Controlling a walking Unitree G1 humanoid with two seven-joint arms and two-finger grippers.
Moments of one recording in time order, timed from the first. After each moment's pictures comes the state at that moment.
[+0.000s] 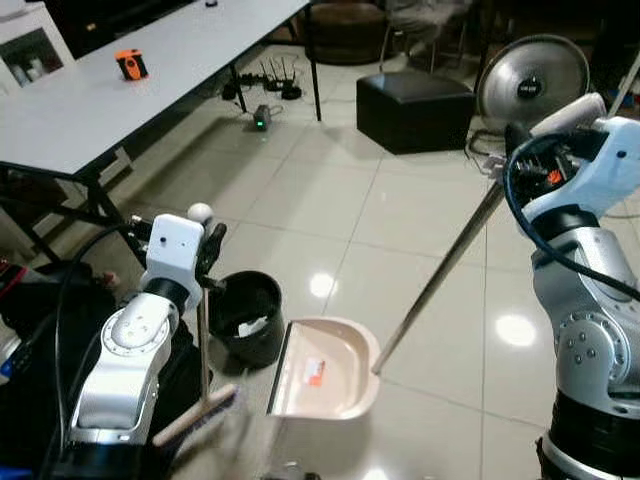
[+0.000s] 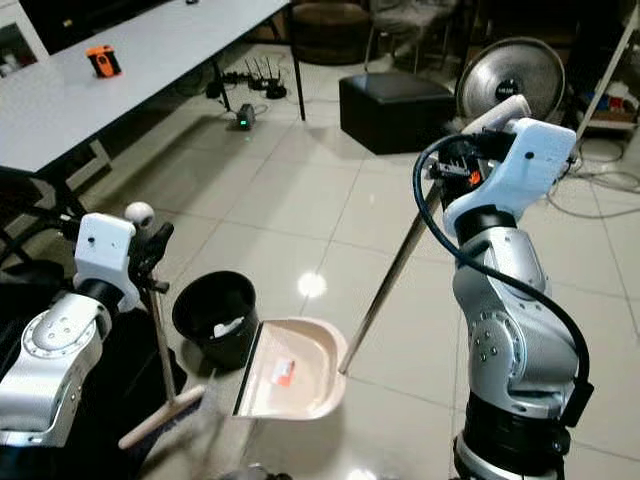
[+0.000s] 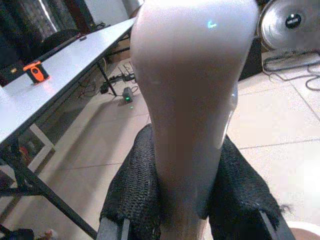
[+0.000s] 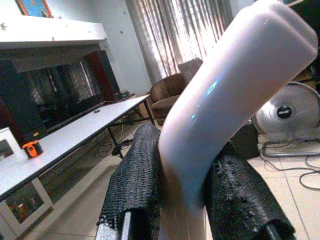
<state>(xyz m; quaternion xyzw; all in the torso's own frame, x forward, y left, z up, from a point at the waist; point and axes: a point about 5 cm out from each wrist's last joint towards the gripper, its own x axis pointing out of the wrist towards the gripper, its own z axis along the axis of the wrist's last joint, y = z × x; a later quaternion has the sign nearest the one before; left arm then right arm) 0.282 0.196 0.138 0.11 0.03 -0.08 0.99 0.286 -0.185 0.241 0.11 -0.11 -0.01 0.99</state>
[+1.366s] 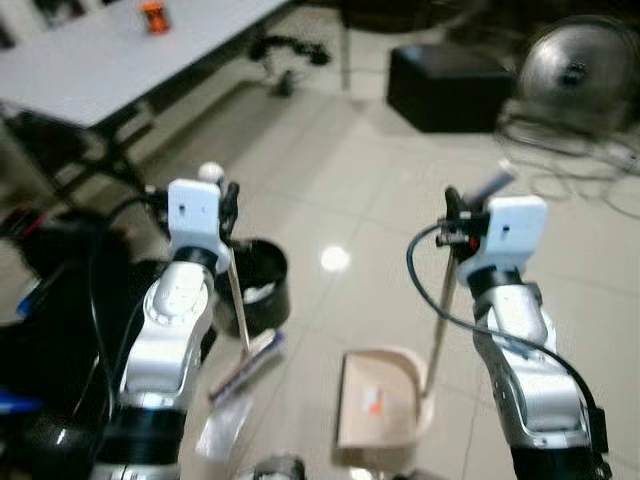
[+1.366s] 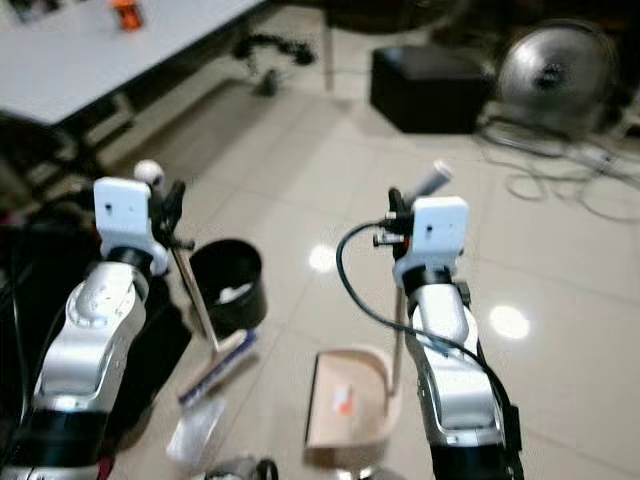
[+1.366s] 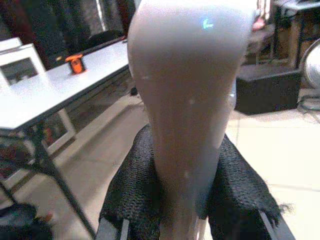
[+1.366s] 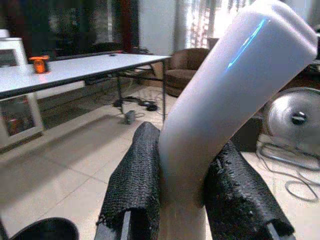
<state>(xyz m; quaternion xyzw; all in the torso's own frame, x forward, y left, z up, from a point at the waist) 0.305 0.166 0.160 0.07 -0.05 -0.02 1.00 0.282 -0.147 0.167 -0.03 -0.10 0.02 0.99</state>
